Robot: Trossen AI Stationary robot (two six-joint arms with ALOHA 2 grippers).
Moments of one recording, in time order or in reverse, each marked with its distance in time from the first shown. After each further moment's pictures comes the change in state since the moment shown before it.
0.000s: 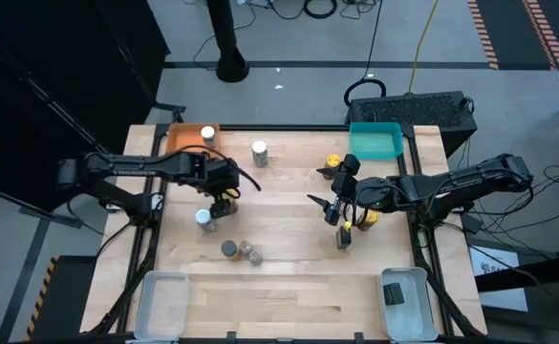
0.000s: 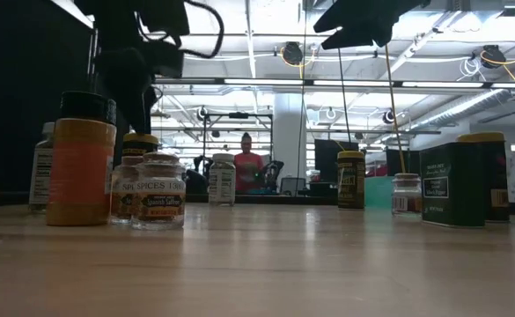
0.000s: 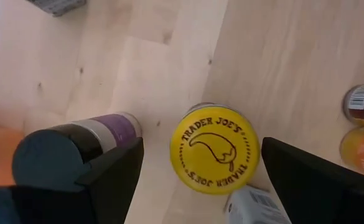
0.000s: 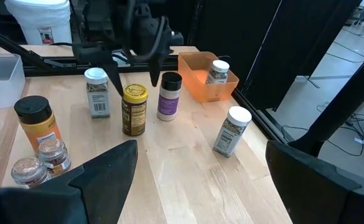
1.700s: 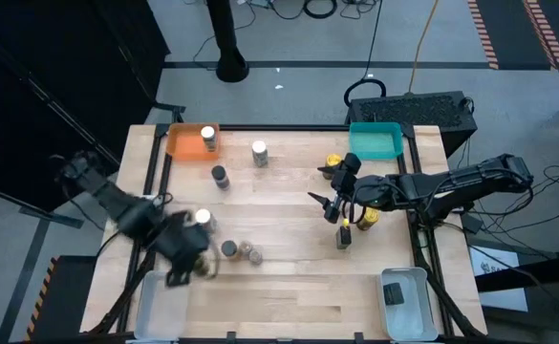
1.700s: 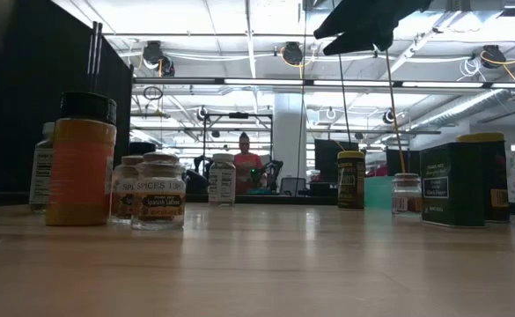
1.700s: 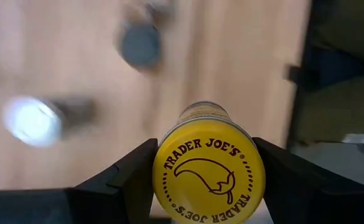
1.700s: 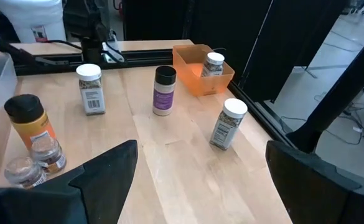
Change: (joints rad) left arm -0.815 0.037 0.480 -0.466 0.025 -0.733; right arm -0.019 0.000 0.000 -0.026 -0.004 0.042
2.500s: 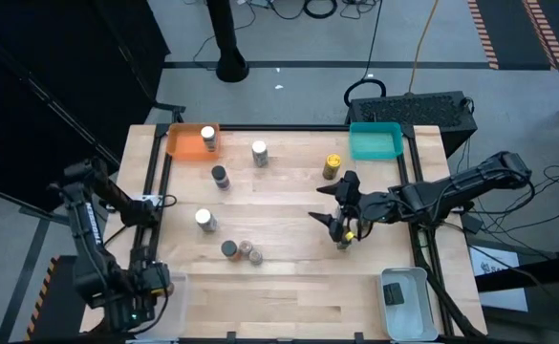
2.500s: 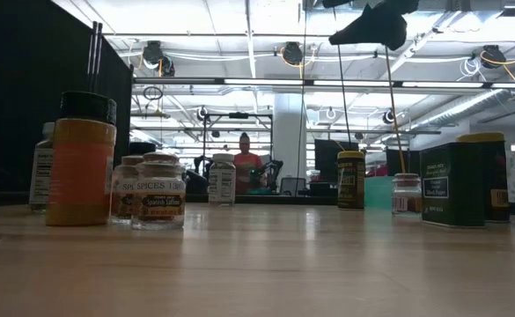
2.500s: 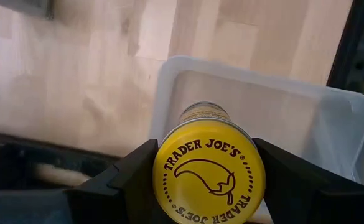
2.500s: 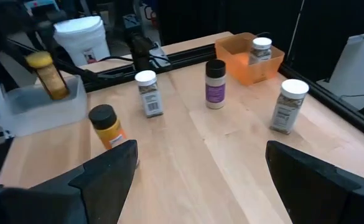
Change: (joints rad) left arm -0.535 0.074 -0.242 0.067 -0.124 -0.582; right arm 0.144 0.001 0.000 -0.007 -0.021 0.261
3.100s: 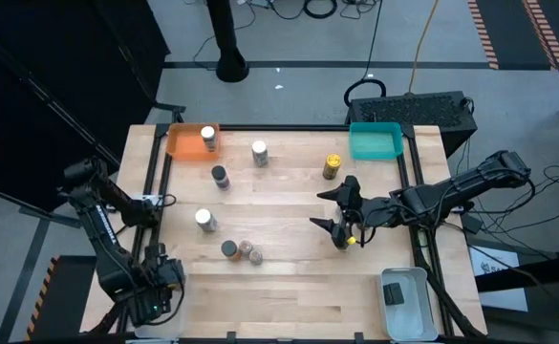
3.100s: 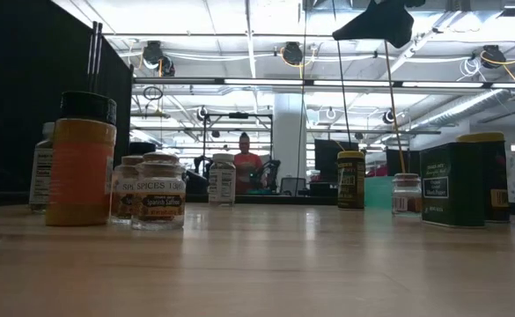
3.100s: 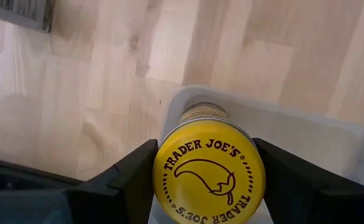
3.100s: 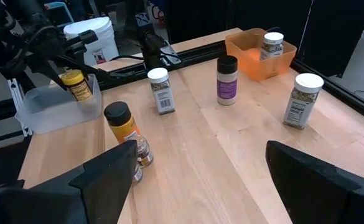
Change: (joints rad) left arm 0.090 0.000 -0.159 0.145 -0.021 0.065; right arm 0.043 0.000 0.000 -0.004 0.006 0.042
